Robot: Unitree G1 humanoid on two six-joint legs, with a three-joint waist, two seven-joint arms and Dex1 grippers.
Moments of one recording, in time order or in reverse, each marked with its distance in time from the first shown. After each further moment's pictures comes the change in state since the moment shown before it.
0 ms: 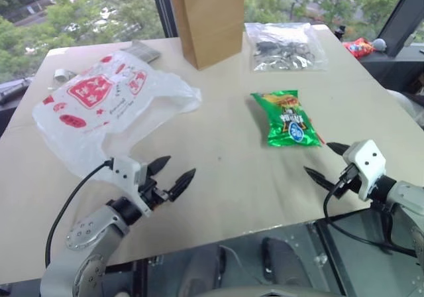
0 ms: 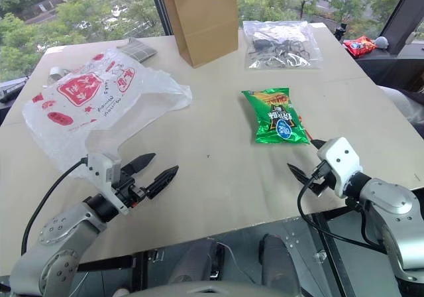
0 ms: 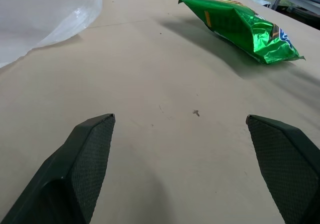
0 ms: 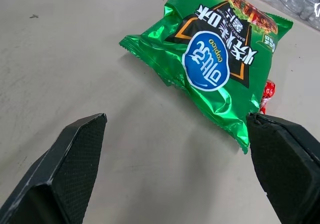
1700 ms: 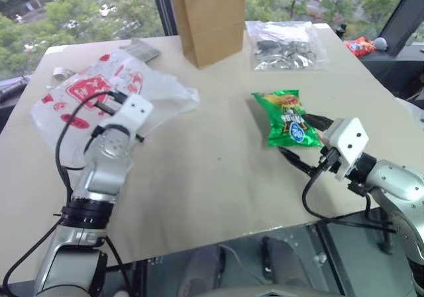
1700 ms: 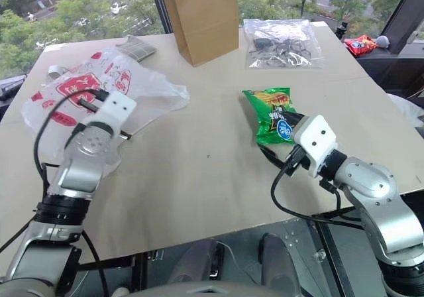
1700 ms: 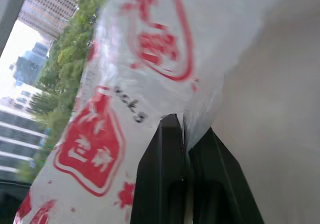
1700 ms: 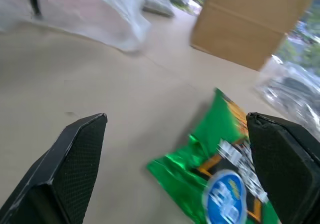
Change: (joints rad) left arm -0.752 0.175 -0.204 0.651 0.798 0.019 0.362; right arm -0.224 0.021 0.146 -0.103 -0.008 0.063 -0.139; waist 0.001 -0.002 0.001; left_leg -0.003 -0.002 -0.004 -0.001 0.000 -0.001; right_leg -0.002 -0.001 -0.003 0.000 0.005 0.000
